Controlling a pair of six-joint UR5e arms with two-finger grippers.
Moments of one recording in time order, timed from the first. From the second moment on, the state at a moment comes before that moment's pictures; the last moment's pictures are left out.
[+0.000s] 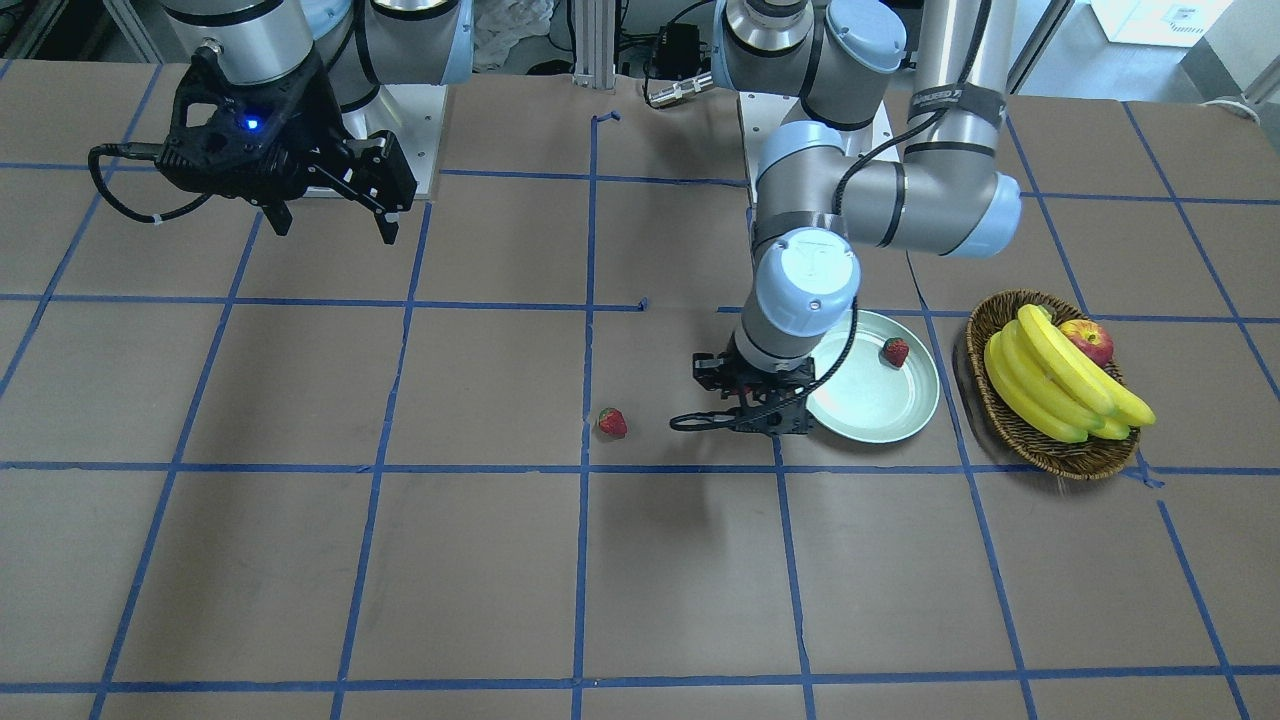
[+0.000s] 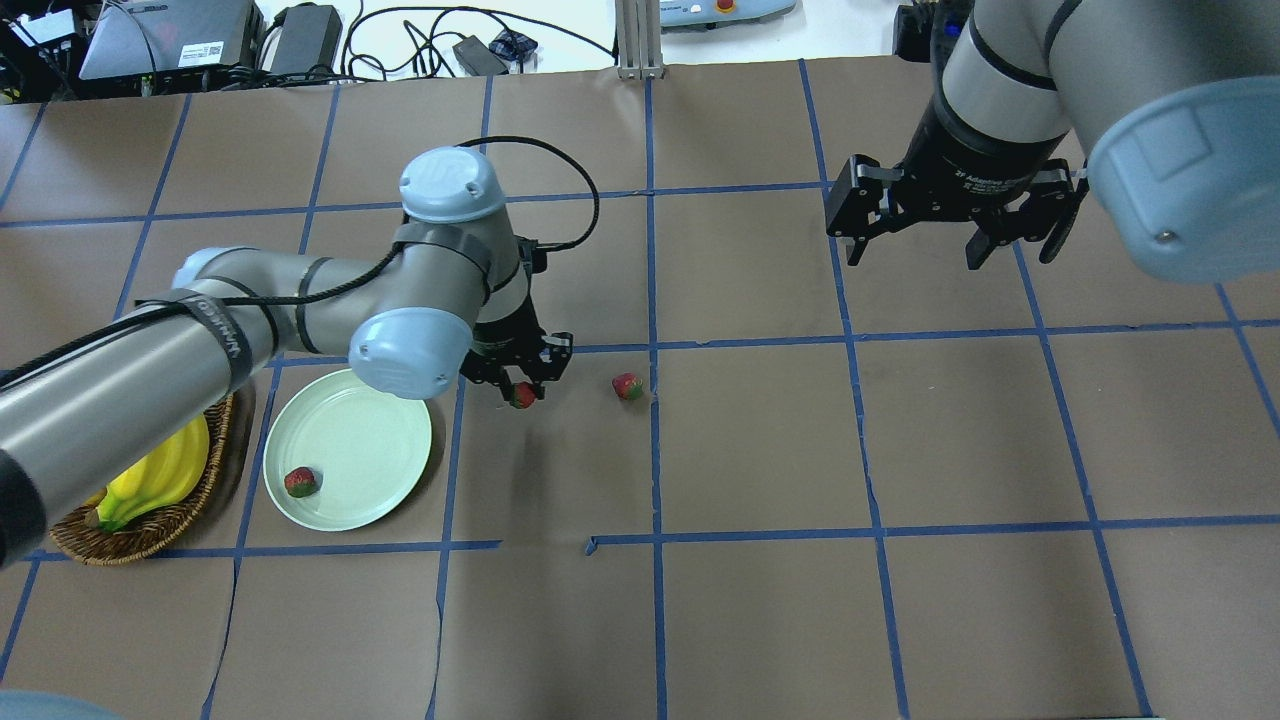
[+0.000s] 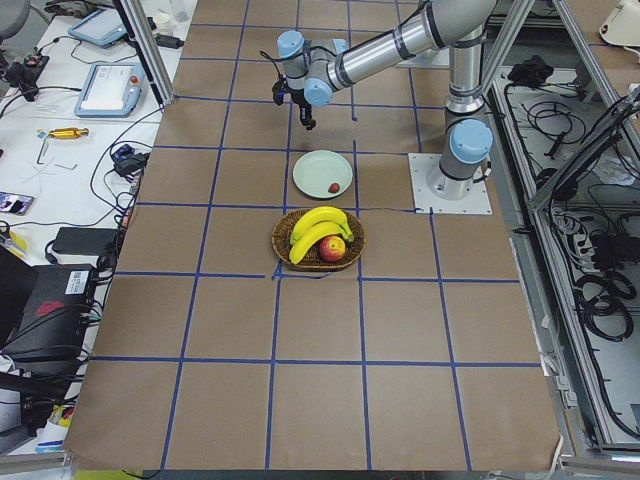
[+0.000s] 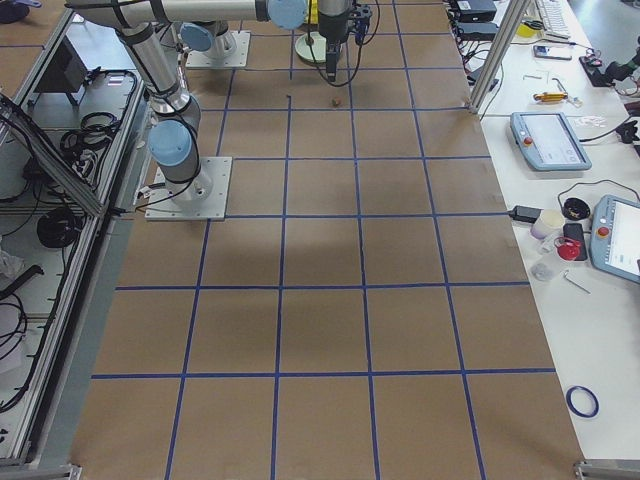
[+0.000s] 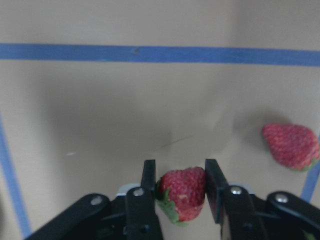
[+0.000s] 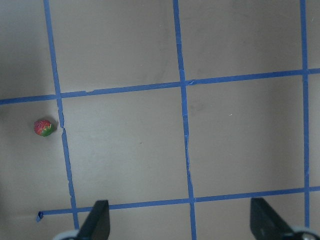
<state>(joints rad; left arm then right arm) -1.64 -1.86 -1.90 -1.16 1.58 -0.03 1.63 -1.64 1.65 -1.63 -1.57 0.15</state>
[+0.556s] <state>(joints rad) -1.39 -1.80 -2.01 -1.19 1.66 0.30 1.63 -1.64 1.65 -1.63 -1.57 0.15</state>
